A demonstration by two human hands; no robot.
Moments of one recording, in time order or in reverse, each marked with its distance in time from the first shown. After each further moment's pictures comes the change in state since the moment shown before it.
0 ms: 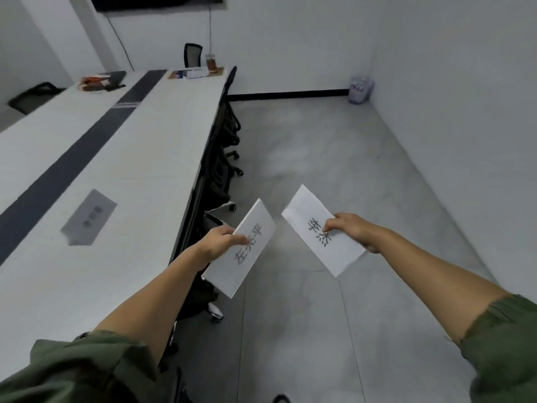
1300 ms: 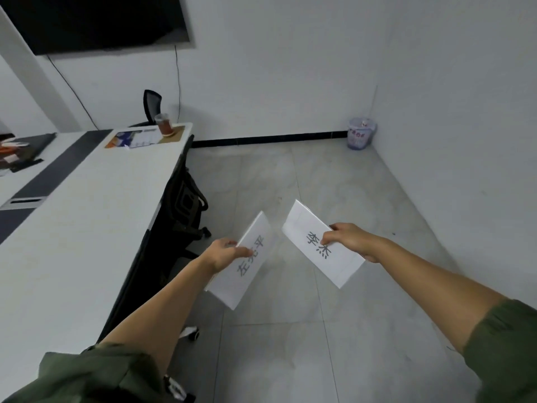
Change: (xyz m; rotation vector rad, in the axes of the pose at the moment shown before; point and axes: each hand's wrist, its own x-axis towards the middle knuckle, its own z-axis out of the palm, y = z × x) left_hand 0.755 0.391 -0.120 -0.052 0.022 -0.029; right_hand 0.662 -0.306 -0.409 -0.018 0.051 -0.042
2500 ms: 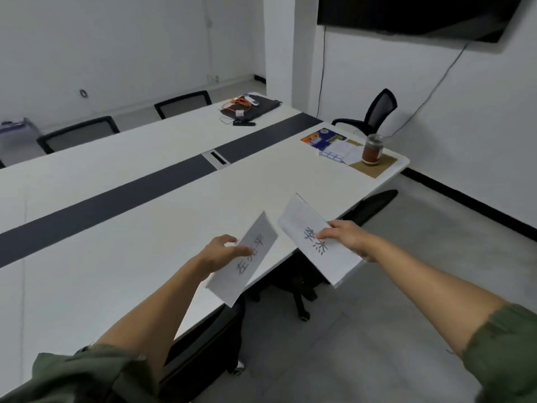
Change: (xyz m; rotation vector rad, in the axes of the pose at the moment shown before) left_hand 0.206 -0.060 -0.346 -0.382 0.657 -0.458; right_hand 0.481 -0.412 0.273 -0.387 -0.765 -0.334
